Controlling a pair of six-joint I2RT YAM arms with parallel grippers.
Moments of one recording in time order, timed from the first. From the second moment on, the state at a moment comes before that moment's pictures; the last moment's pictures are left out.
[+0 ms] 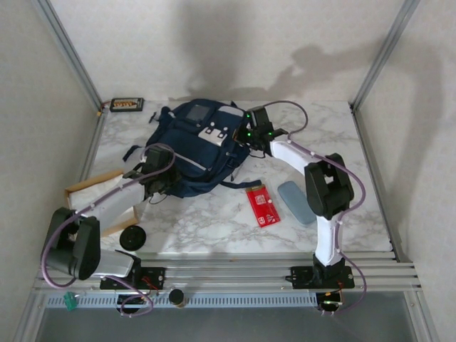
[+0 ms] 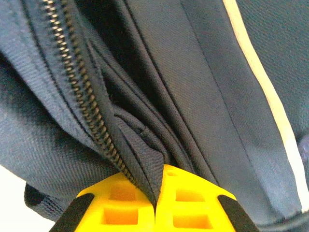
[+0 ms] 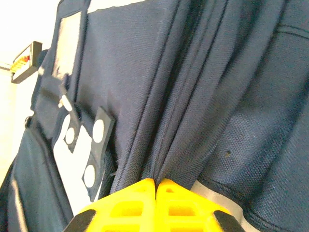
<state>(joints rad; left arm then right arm) -0.29 1.40 0.81 -0.33 -0.04 -0.92 0.50 1.98 1.49 -0.22 -0.16 0.77</state>
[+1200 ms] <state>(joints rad) -0.75 1.51 1.09 -0.36 -0.15 -1.01 0.56 1.72 1.11 -0.02 -0.16 1.04</state>
